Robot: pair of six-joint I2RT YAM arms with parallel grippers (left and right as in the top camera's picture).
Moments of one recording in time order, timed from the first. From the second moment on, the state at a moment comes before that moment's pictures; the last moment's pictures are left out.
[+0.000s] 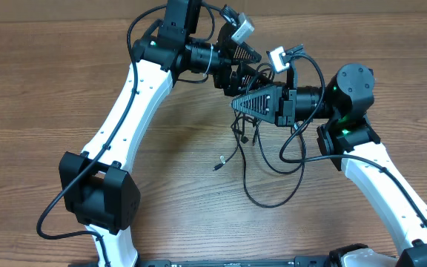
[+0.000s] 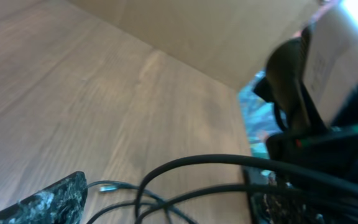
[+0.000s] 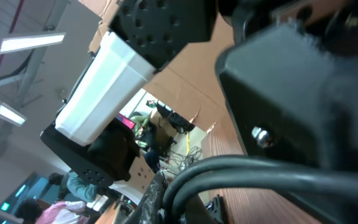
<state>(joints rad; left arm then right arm) -0.36 1.97 1.88 -0.72 1.19 0.26 0.25 1.41 0.96 0.59 -1.30 1.04</state>
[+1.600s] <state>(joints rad) -0.33 1.97 1.88 -0.85 1.19 0.36 0.26 1.41 0.96 0.62 -1.30 1.12</state>
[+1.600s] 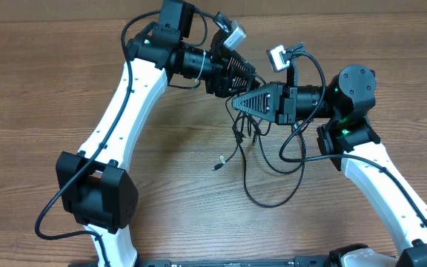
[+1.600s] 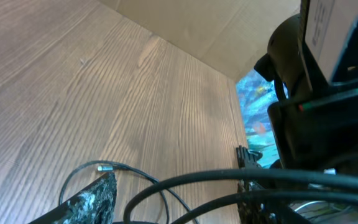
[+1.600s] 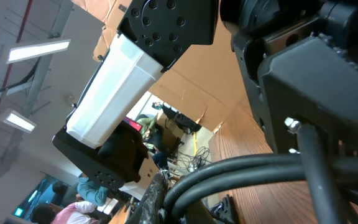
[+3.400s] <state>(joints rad) -0.25 1.97 1.88 -1.00 1.05 0.35 0.26 1.41 0.96 0.55 -1.36 1.10</state>
